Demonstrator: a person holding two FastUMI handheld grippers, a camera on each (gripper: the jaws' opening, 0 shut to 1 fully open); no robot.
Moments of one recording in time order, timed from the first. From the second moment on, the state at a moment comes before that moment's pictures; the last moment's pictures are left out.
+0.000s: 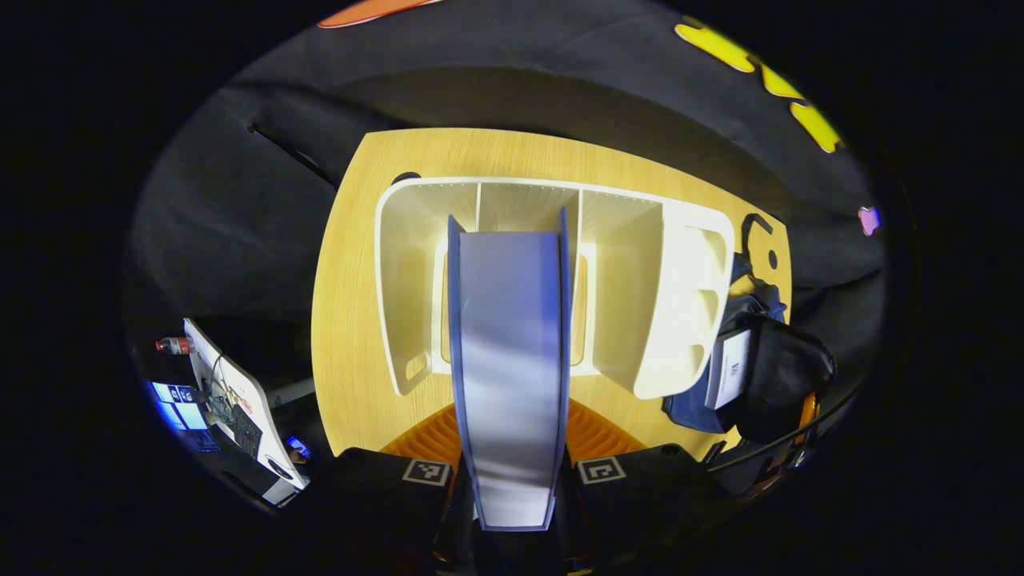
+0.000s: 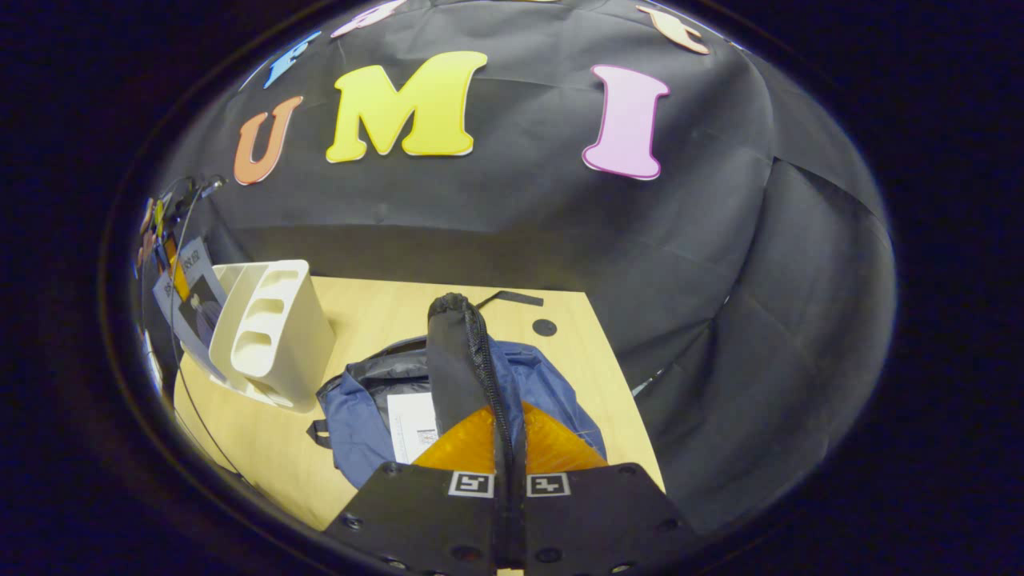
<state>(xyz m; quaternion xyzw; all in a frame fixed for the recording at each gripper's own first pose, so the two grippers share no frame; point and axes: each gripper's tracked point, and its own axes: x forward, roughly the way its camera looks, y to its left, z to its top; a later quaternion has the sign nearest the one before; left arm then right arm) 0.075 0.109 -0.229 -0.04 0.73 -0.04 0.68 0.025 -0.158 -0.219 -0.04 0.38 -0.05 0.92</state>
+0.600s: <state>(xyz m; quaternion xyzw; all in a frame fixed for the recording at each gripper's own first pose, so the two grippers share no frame) 0.006 0.073 -0.081 -0.17 0.63 -0.12 0.74 0.019 -0.160 -0.215 -0.04 0.37 -0.03 0.93</state>
